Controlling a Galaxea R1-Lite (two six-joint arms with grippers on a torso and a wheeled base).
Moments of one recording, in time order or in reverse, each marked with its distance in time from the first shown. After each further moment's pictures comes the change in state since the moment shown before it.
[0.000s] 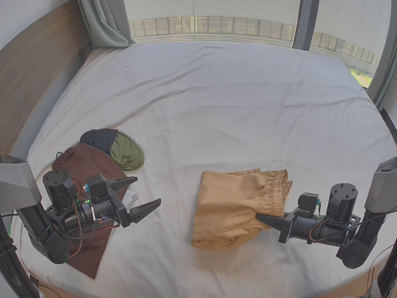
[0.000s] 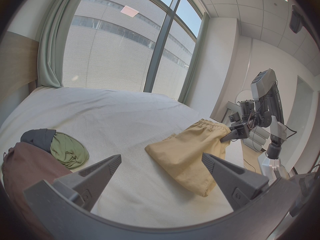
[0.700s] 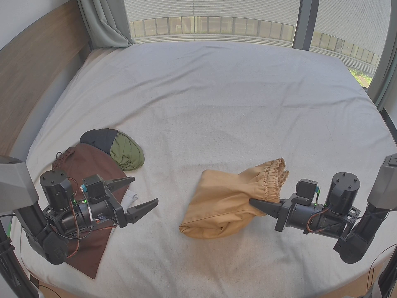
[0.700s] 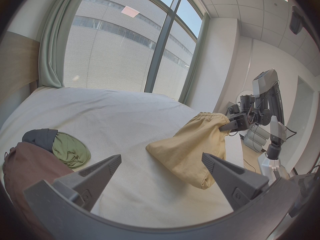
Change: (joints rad) left arm 0.013 -0.015 0.016 0.000 -0.004 -0.002; right arm 0.027 -0.040 -0.094 0.001 0.025 0.041
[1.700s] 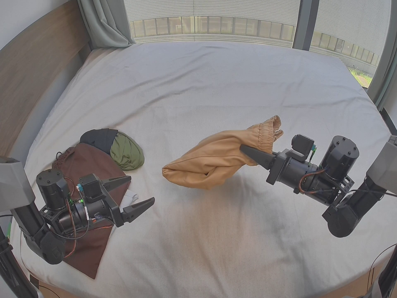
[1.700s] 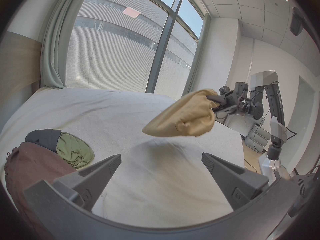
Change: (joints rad) left arm 0.021 -0.019 0.013 0.000 -0.009 -0.001; right arm -0.018 0.004 -0.330 0.022 0.038 0.082
